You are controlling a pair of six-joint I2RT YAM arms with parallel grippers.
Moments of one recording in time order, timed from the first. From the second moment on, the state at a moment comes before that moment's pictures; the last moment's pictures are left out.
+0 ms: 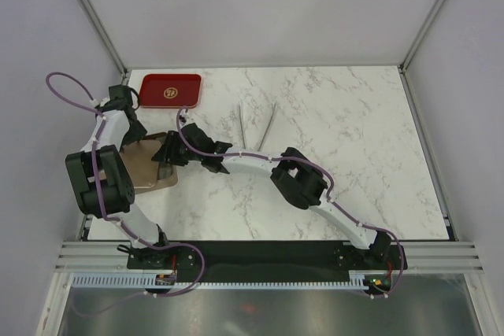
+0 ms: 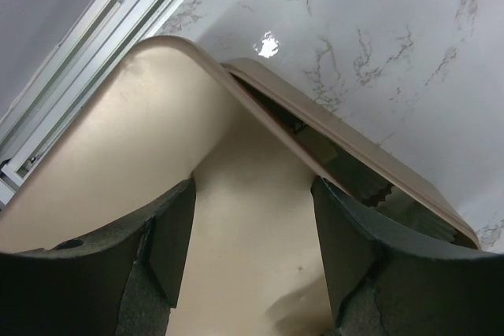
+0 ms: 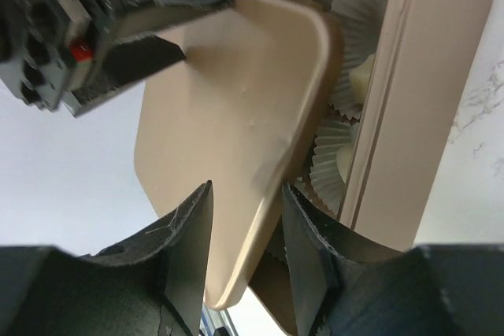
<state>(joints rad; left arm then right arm) 0.24 1.70 1.25 -0.68 -0.41 -0.46 1.06 2.57 2.09 0.14 -0.13 1.08</state>
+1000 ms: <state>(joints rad) 0.24 1.69 1.26 -0.71 -0.39 -0.47 1.08 2.57 2.12 0.06 -0.02 1.04</state>
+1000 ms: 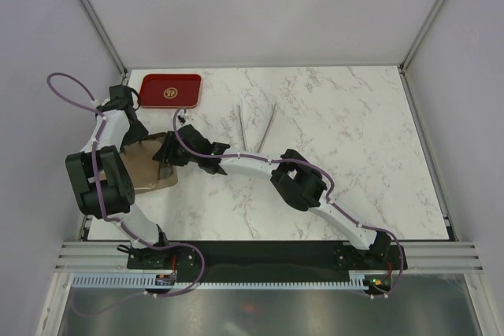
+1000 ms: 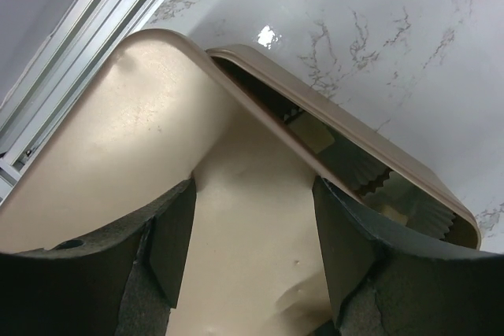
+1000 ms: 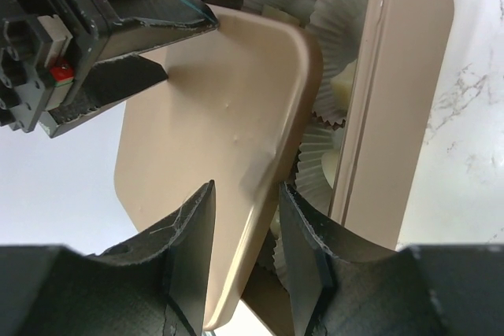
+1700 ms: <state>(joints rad) 0.24 1.66 1.25 -0.73 -0.38 -0.47 1.09 2.56 2.12 0.04 -0.01 1.08</state>
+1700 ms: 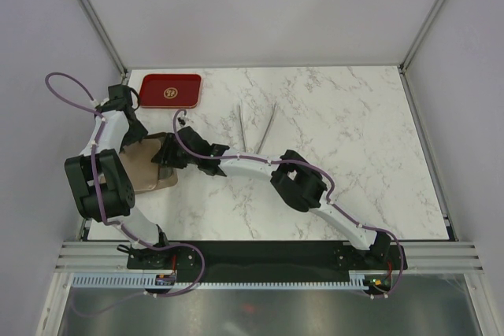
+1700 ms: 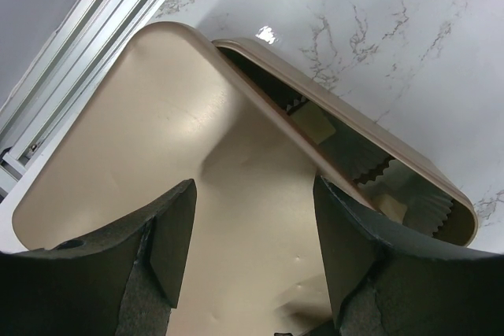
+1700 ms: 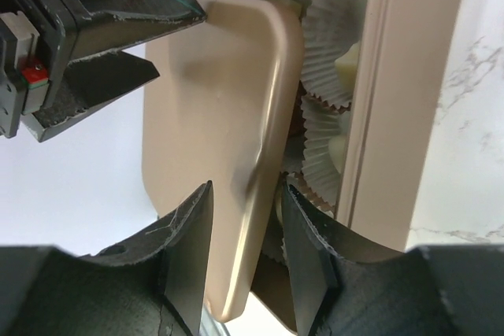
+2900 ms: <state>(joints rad) 0.24 1.66 1.25 -0.73 -0.38 -0.47 1.07 2.57 2.03 0.24 -0.10 1.21</state>
